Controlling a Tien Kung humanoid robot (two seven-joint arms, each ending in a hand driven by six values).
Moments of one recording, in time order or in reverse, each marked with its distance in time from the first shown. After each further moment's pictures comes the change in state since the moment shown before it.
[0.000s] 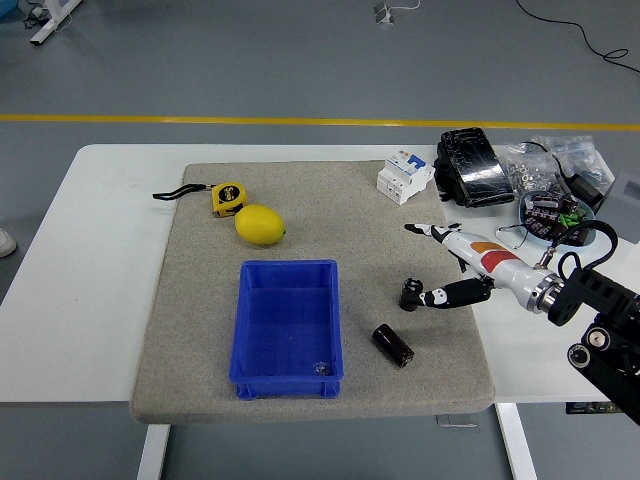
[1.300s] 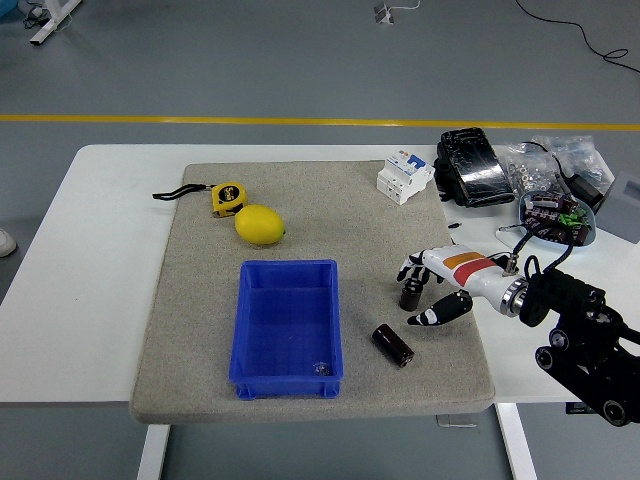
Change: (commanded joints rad) left arm -0.012 -0.001 0.001 -0.002 0.007 0.000 0.003; right arm 0.106 0.084 -0.186 -0.208 -0.016 -0.076 0.008
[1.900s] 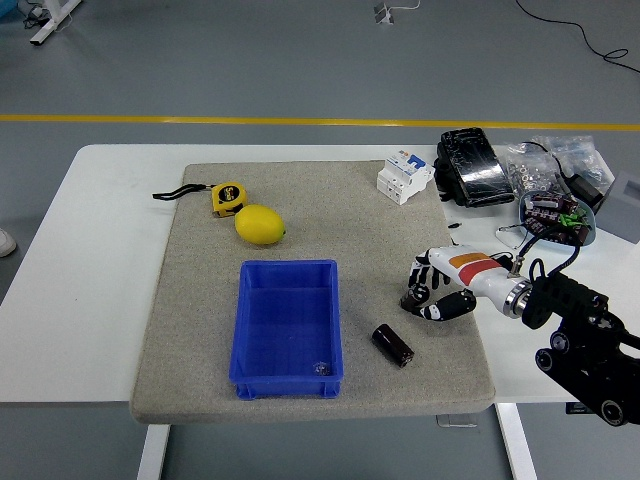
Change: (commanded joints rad) left arm -0.005 -0.002 -0.001 -0.001 0.005 0.001 0.003; right arm -0.002 0.009 -0.014 -0.040 0.042 -0.046 -0.001
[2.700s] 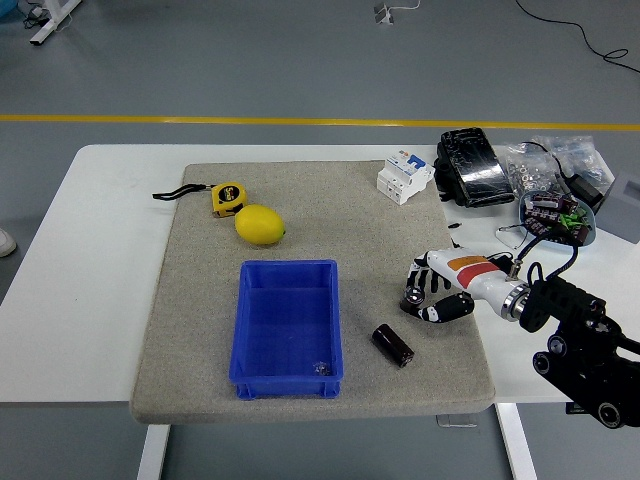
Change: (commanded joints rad) left arm 0.014 0.002 -0.015 -0.001 0.025 -0.003 0.009; right arm -0.005 0.007 -0.008 0.001 0.014 -0.010 0.001
